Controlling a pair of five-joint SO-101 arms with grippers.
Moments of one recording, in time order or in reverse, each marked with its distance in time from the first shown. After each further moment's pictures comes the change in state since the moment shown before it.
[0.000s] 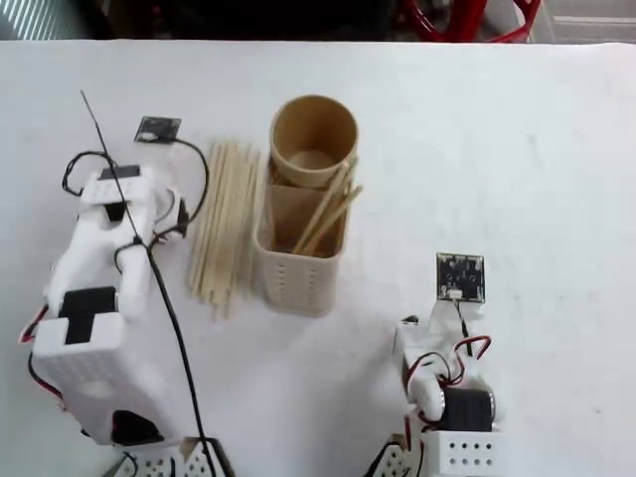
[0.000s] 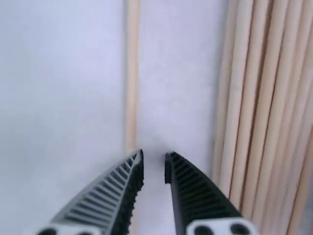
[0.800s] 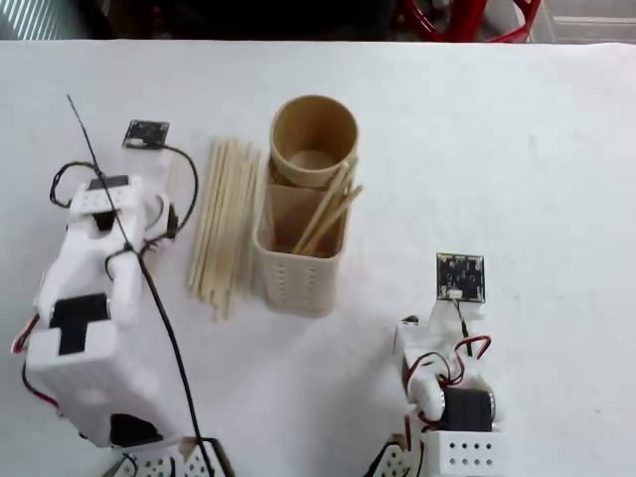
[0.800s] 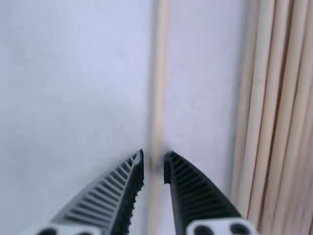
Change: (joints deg) left arm -2.9 -1.3 2.5 -2.5 -1.8; right arm 0.0 0.0 0.0 0.0 0.0
